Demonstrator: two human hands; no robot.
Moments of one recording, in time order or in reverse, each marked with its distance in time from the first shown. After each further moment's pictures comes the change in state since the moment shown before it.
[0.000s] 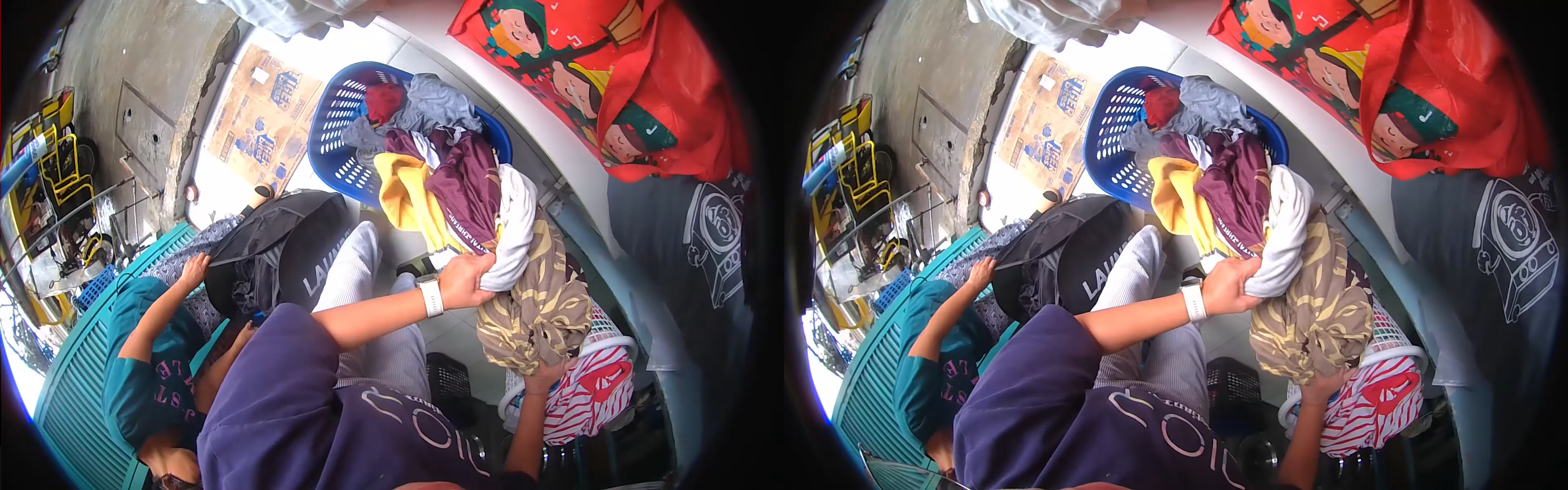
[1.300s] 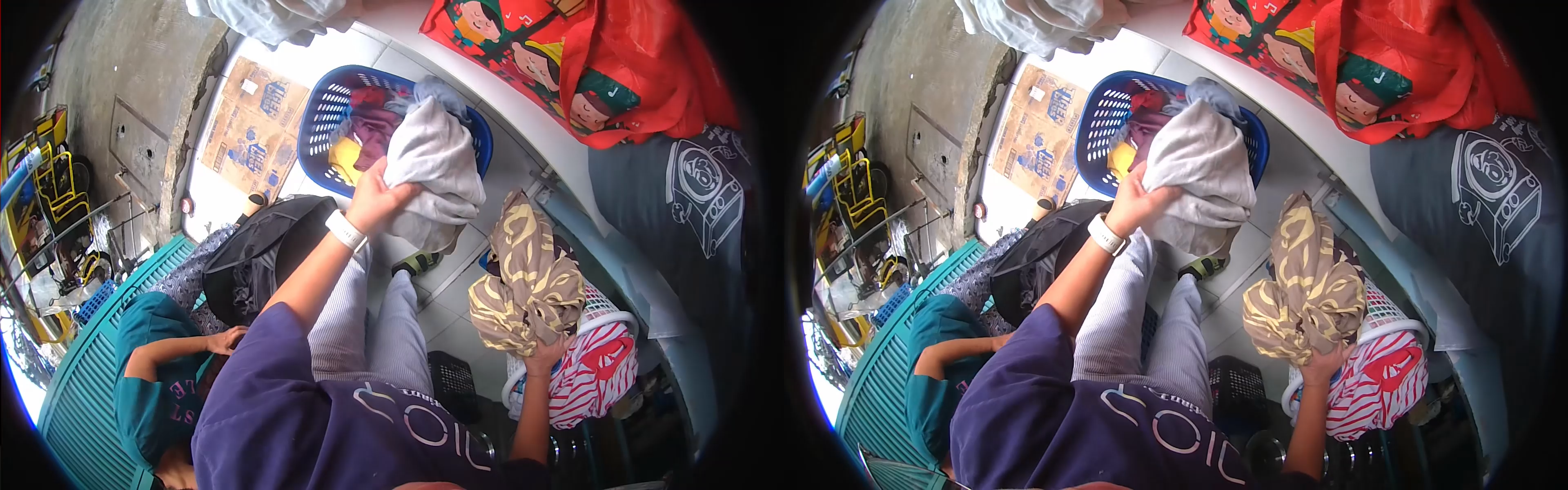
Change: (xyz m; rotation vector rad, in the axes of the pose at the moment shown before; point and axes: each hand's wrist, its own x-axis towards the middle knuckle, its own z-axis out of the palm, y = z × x) left_hand 0.026 -0.024 -0.137 -0.532 0.269 -0.266; right_hand 0.007 -0.011 -0.018 -0.014 0.115 -0.198
